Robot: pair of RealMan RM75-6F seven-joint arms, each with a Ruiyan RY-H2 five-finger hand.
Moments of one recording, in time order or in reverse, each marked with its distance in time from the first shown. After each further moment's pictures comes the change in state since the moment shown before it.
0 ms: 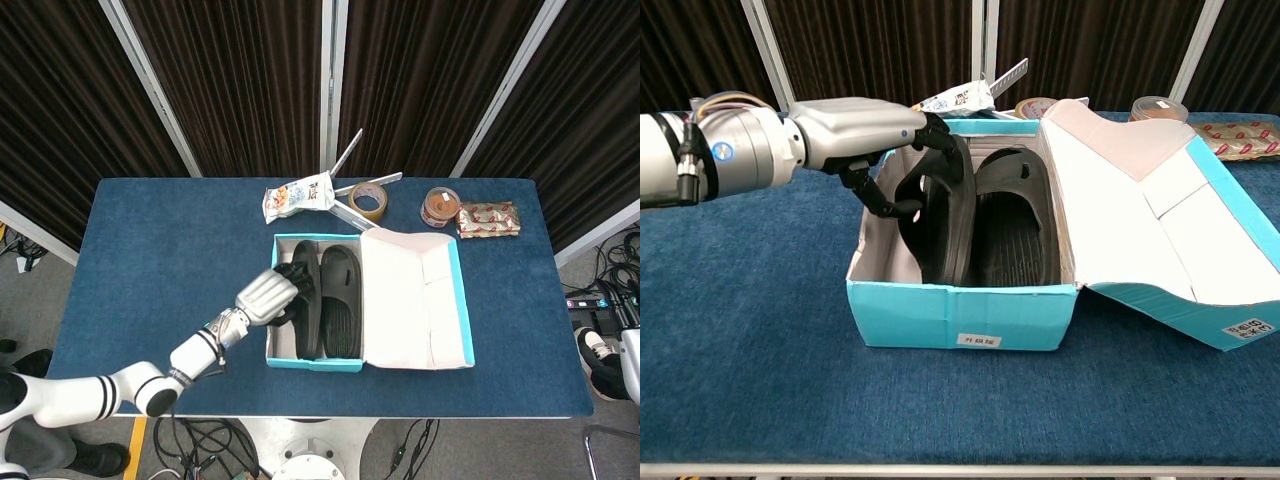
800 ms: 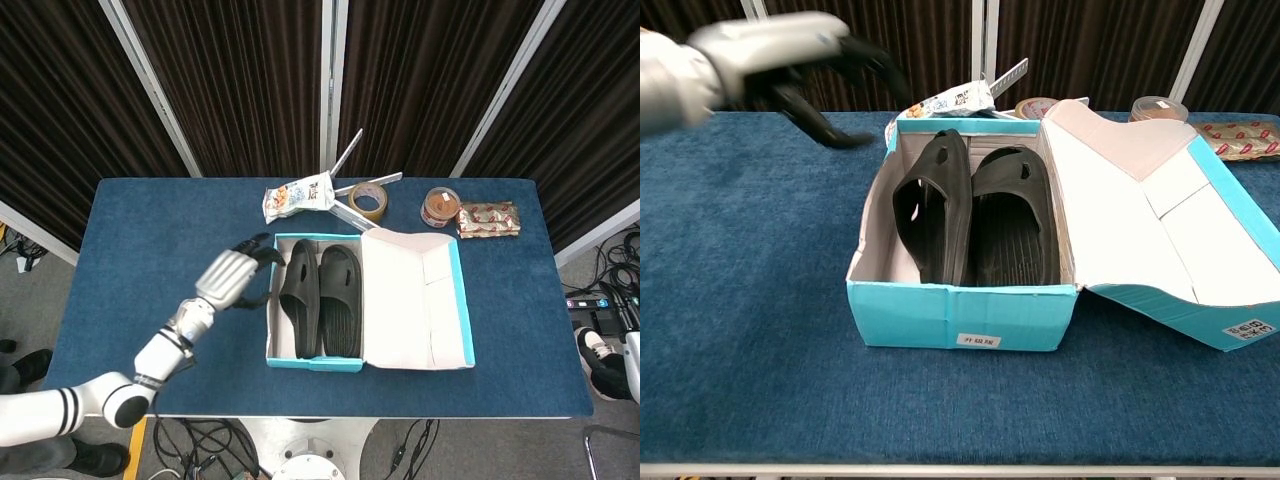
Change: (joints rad) left arm 0.133 0.164 -0.042 -0.155 -0.018 0.211 -0.231; right arm -0.006 -0.005 -0.007 0.033 -0.001 -0.006 0.063
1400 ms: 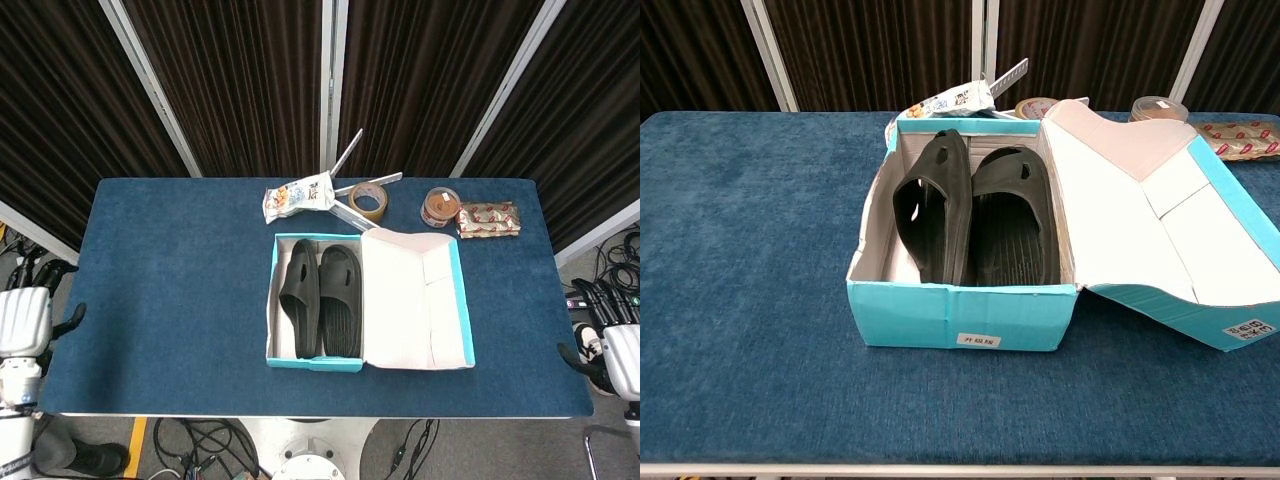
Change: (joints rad) left arm 0.521 0.210 0.172 0.045 0.061 0.573 0.038; right arm 0.047 -0.064 -0.011 0.097 -0.074 -0.020 0.157
